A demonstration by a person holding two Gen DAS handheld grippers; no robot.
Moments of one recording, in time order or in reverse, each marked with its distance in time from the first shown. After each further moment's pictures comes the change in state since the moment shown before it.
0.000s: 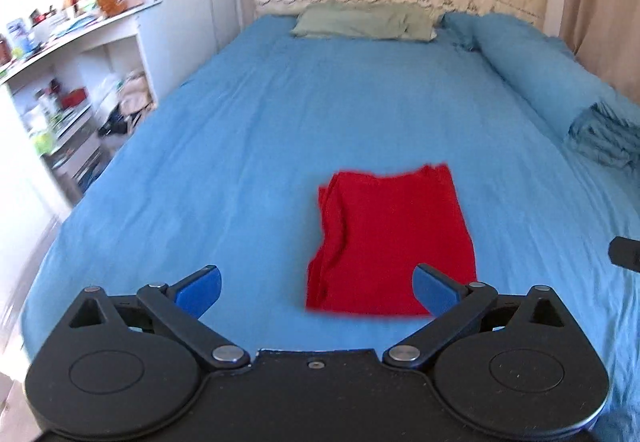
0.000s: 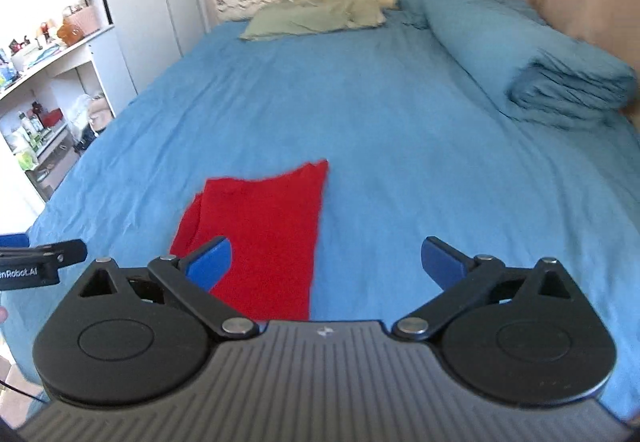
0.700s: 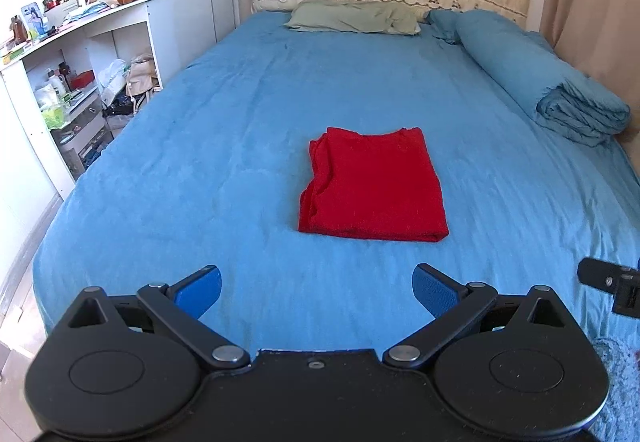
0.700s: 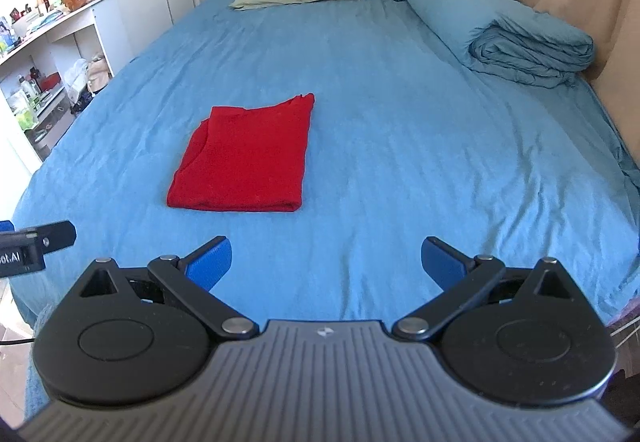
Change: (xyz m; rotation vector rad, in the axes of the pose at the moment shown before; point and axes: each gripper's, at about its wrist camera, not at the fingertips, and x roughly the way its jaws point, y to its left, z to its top) left arm -0.071 0.004 -0.084 -0.010 -0.011 -0.048; right arm -0.101 0.013 -0.100 -0.012 0.059 -0.063
